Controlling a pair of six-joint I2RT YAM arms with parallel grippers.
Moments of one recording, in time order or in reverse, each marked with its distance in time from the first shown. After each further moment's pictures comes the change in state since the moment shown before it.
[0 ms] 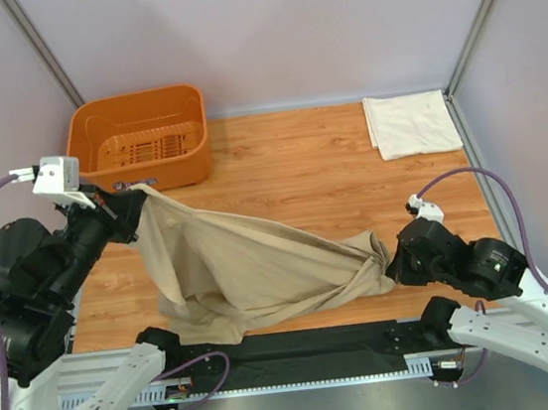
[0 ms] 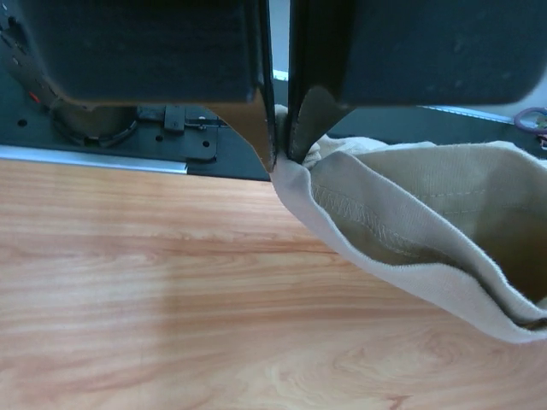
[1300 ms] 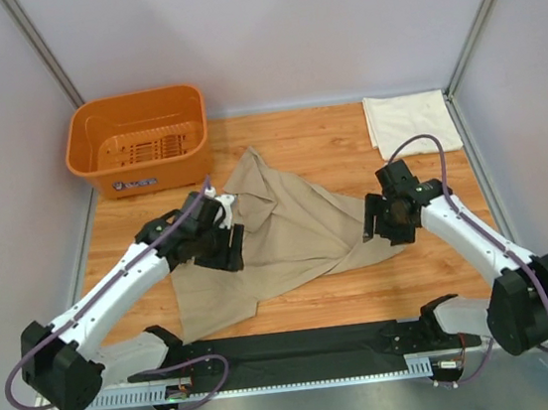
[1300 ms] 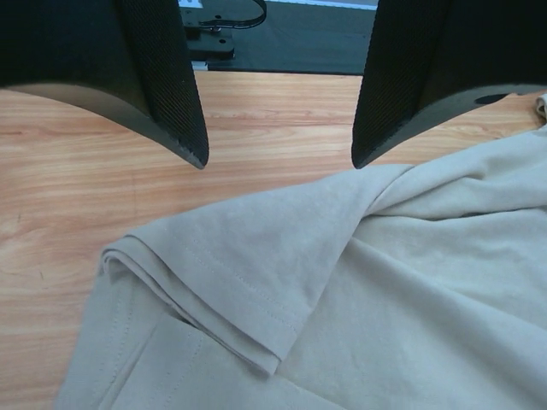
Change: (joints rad) left arm -0.225 0.360 -0.581 0.022 0.079 -0.005; right arm -0.557 0.562 -0.020 0.348 -0.262 -0.379
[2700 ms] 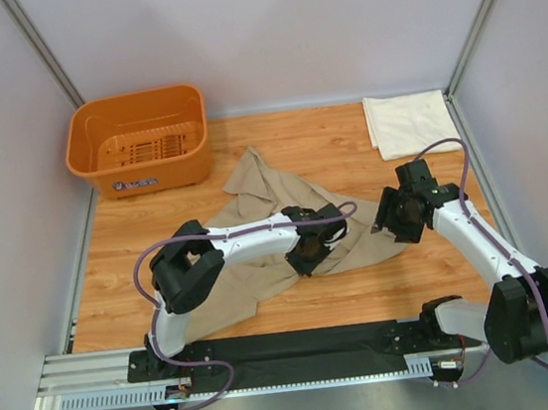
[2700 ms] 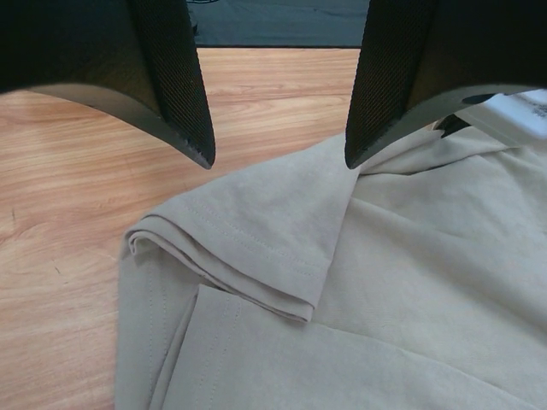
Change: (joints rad) left arm -0.494 0.886 0.435 0.091 -0.121 0.137; right arm -0.145 -0.009 -0.056 0.102 -0.056 0.098
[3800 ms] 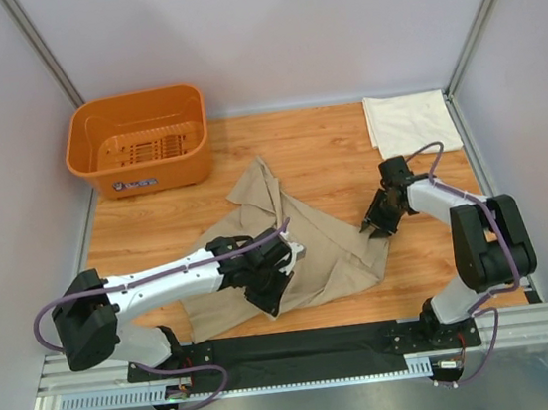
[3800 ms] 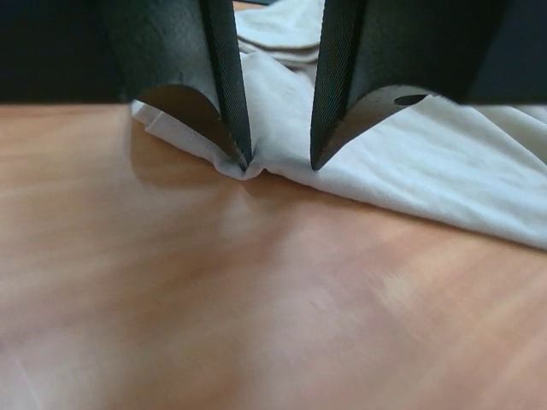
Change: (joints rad) left arm -0.008 -0.593 -0.477 0.032 0.263 -0.262; right arm -0.015 0.368 -0.007 0.240 -0.102 0.153
